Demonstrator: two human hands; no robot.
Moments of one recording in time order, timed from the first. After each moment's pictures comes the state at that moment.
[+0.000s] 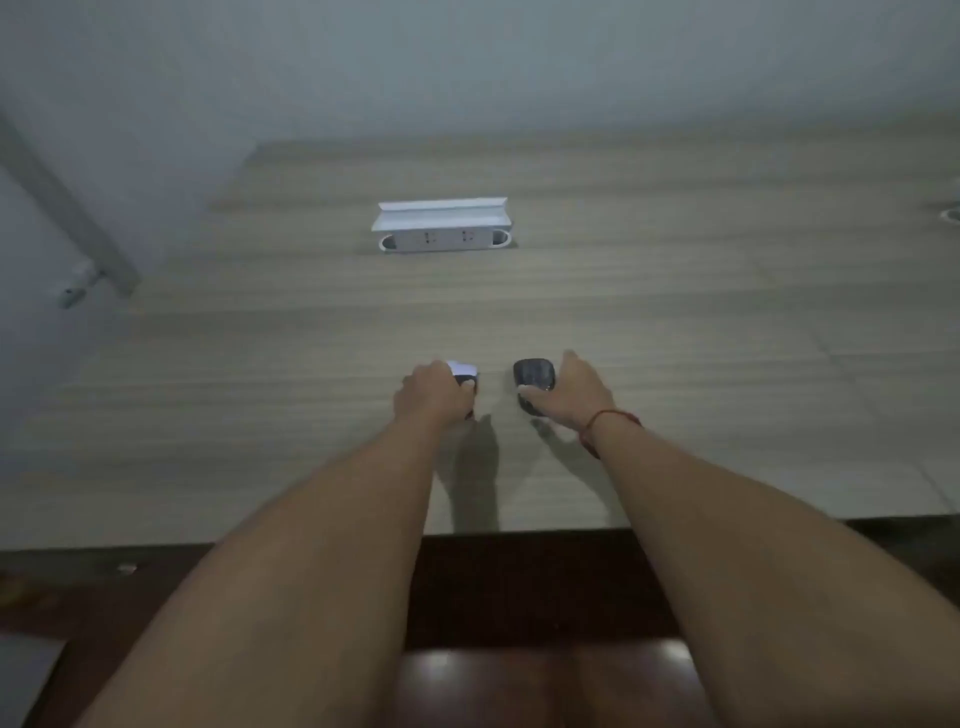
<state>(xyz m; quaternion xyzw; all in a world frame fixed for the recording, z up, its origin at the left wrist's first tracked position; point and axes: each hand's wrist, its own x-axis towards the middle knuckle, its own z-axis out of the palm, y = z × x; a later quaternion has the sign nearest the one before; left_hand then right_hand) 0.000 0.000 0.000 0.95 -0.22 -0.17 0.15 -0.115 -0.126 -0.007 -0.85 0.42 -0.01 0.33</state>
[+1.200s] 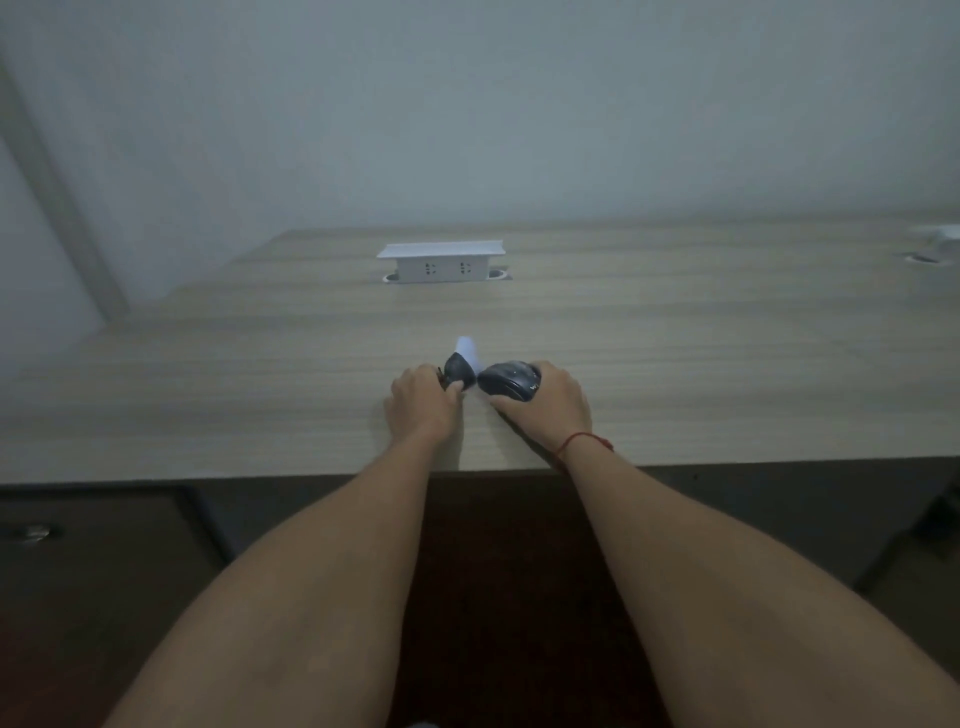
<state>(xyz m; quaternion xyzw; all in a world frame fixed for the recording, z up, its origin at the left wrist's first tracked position) -0.042 0.025 -0.119 0.92 -0.21 0.08 0.33 -0.133 -0.084 -0.133 -0.85 0.34 -0.25 0.31</state>
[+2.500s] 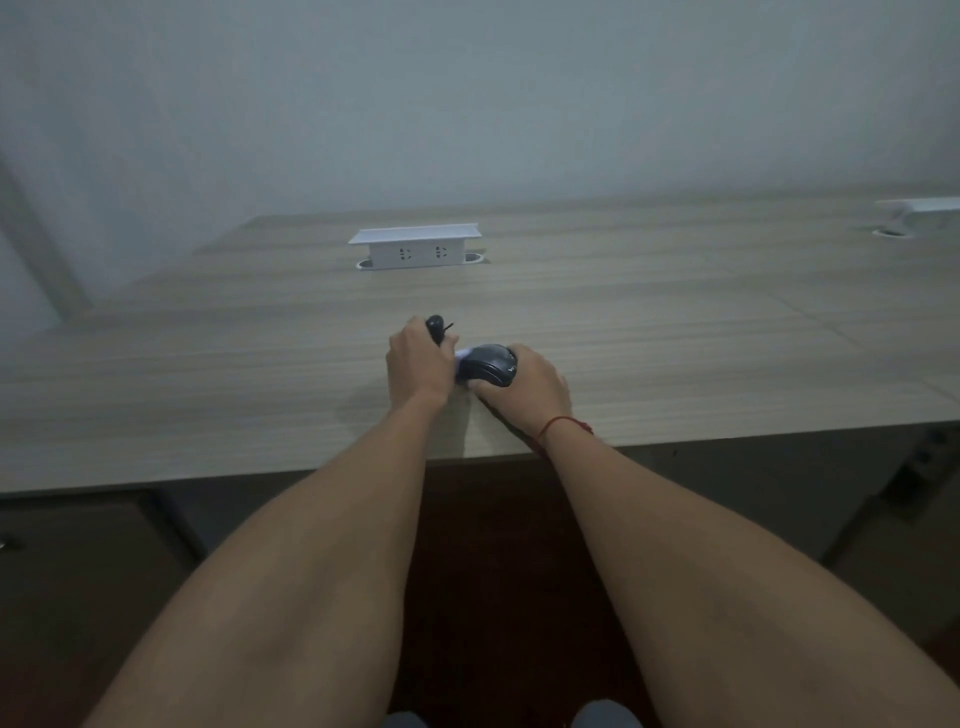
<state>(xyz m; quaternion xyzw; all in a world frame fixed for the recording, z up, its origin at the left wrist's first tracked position) -0.052 0.000 -0.096 0.85 -0.22 0.11 0.47 -0.130 -0.087 -0.135 -0.86 0.32 -0.27 0.30</state>
